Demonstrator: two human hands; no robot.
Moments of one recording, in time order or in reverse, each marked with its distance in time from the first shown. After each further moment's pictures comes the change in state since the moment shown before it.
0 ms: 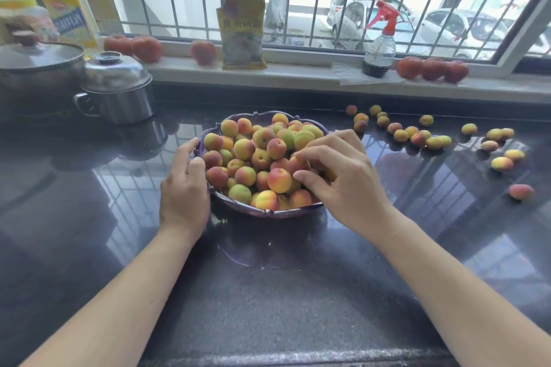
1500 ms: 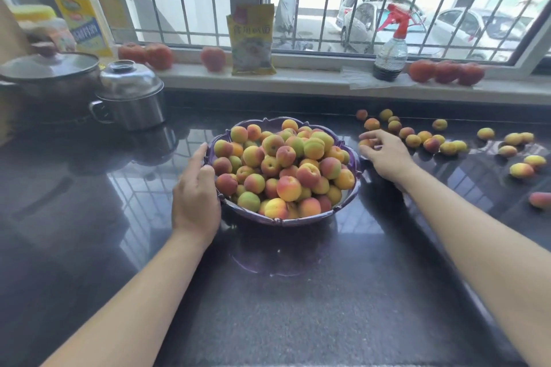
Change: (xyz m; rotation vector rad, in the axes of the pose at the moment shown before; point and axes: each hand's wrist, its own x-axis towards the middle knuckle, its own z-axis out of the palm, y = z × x) left_hand 0.004 0.000 0.001 -0.059 -0.005 -0.038; right_hand 0.025 0.150 0.011 0.035 -0.192 0.794
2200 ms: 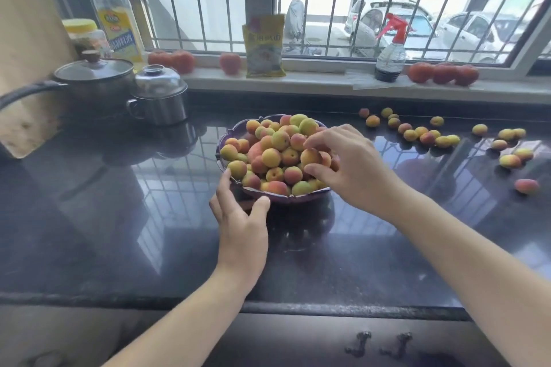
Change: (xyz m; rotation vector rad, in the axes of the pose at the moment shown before) left_hand -0.123 0.027 -0.008 -0.158 -0.074 -0.100; right_hand -0.154 -0.122 -0.021 -0.054 -0.015 -0.712
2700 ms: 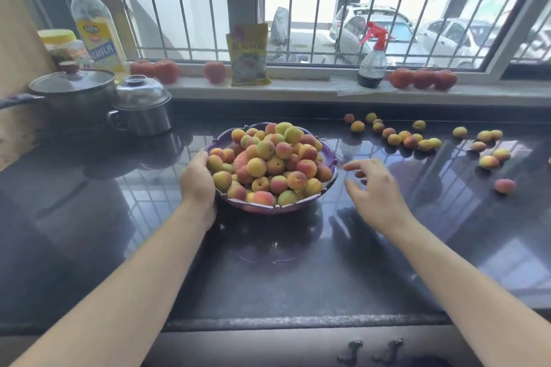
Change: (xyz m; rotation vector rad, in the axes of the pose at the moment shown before) left_hand 0.126 0.006 -0.006 -0.389 0.042 -0.270; right_hand -0.046 0.070 0.011 0.034 0.097 0.521
